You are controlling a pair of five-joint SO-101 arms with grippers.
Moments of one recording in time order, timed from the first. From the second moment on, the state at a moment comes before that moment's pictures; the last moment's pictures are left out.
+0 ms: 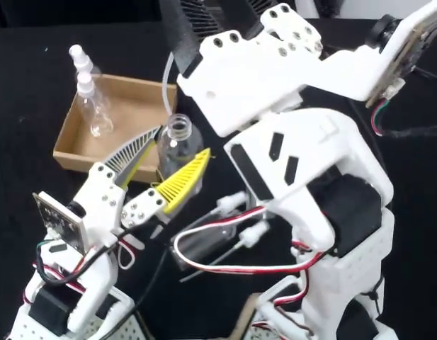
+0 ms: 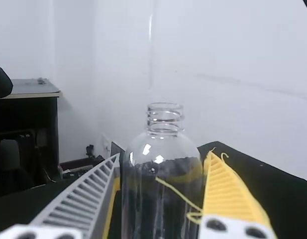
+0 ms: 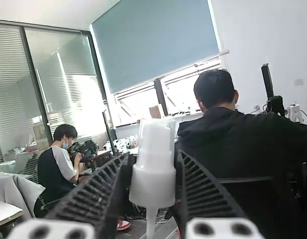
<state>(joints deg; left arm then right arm) 25.1 -94.7 60.7 31.1 2.2 -33.1 -26.2 -25.8 41.9 -15.6</state>
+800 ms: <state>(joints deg) 25.1 -94.7 60.7 31.1 2.2 -31.9 -27.7 -25.8 45.3 -15.6</state>
